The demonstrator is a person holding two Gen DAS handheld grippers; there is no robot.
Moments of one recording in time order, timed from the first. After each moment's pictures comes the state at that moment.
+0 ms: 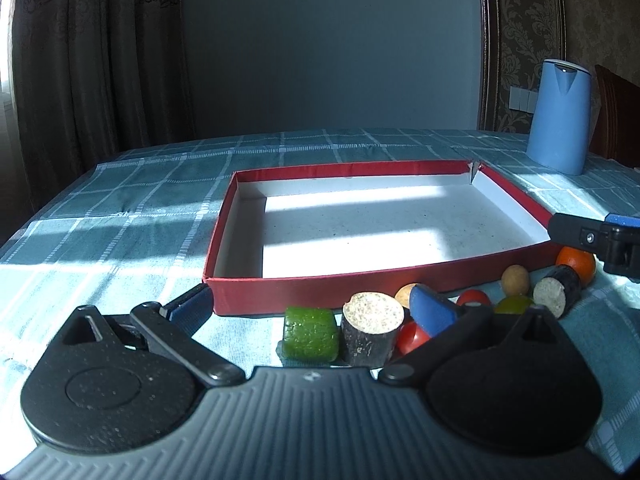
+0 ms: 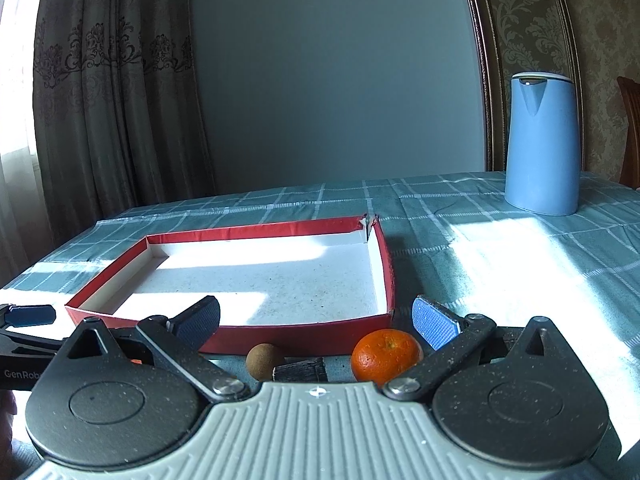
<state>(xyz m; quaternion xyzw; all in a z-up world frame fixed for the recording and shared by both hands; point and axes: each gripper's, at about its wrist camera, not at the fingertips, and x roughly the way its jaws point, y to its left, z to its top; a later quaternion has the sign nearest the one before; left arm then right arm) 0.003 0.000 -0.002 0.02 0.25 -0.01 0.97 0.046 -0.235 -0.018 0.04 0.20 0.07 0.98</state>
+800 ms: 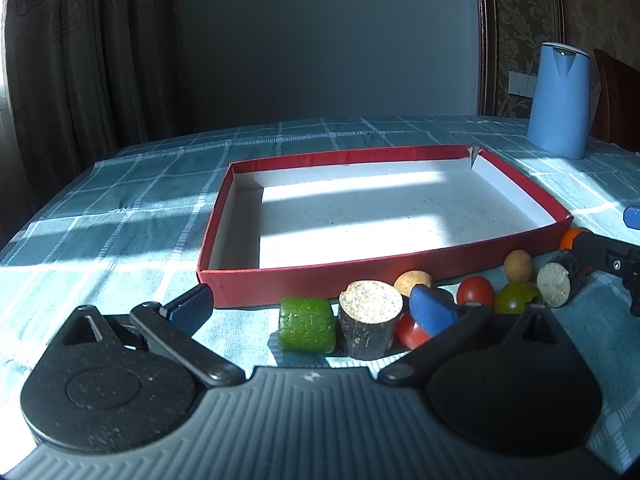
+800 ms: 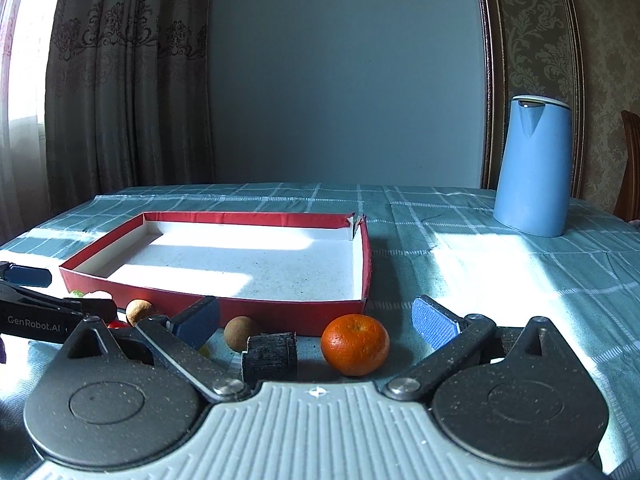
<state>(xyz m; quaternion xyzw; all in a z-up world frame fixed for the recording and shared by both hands) 0.005 -0.006 -0.006 0.04 0.26 -0.01 0.96 0.025 -0.238 -0.022 -0.02 0.20 0.08 0.98</state>
